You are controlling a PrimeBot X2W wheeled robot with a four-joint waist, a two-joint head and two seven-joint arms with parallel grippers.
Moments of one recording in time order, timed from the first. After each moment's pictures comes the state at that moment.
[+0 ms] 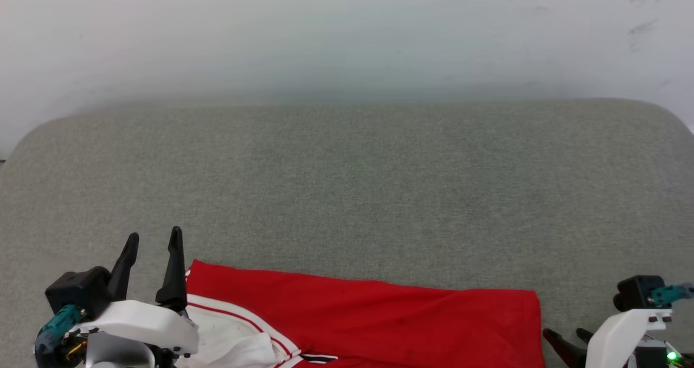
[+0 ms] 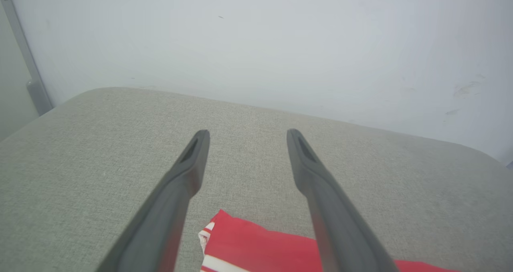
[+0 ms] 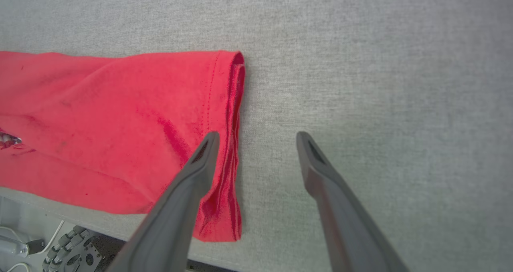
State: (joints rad) left arm -0.03 0.50 -0.31 -0.02 -0.74 0.28 -0.20; right arm 0.04 -0.27 -0.02 0.12 0.52 0.13 0.65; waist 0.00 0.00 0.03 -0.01
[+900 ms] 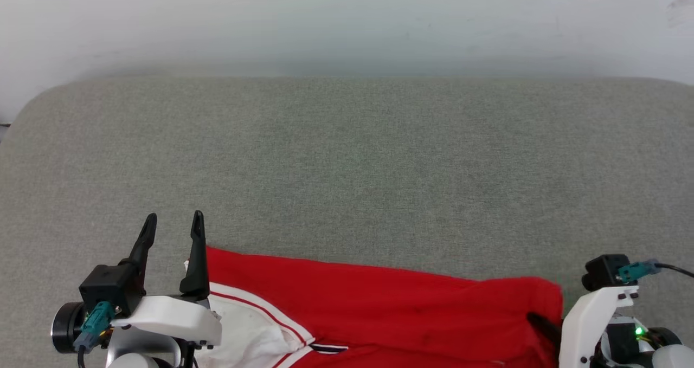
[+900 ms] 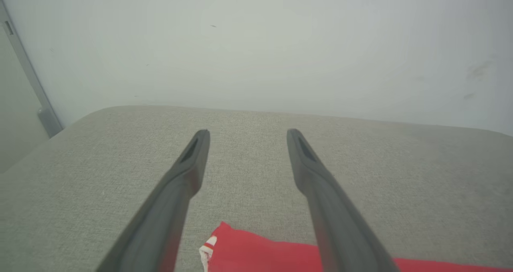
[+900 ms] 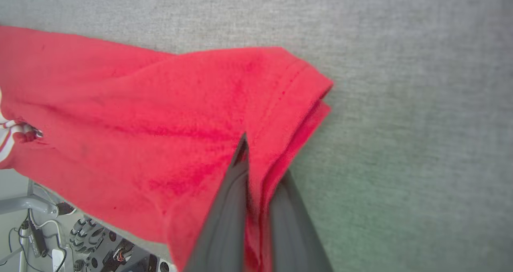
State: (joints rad) left arm -0.08 0.45 -0.36 -0.03 -0.57 0.33 -0.25; right arm -0.08 -0.27 0.11 0.22 0.59 0.13 0.65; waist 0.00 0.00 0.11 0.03
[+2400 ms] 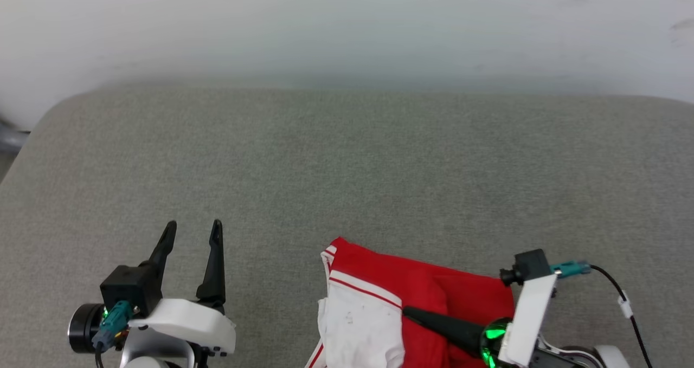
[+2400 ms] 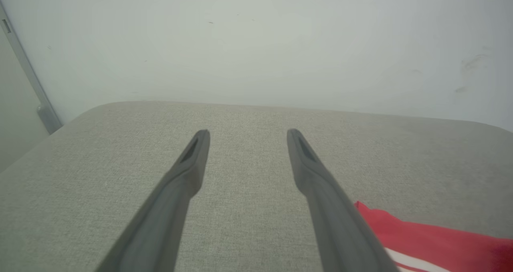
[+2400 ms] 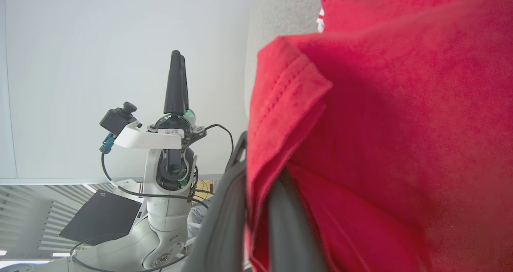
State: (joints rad) left arm -0.07 0.46 -0.42 -0.05 -0.57 0.33 -0.20; right arm -0.08 -0.05 0.12 0.13 1.33 0.13 0.90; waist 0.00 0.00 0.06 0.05
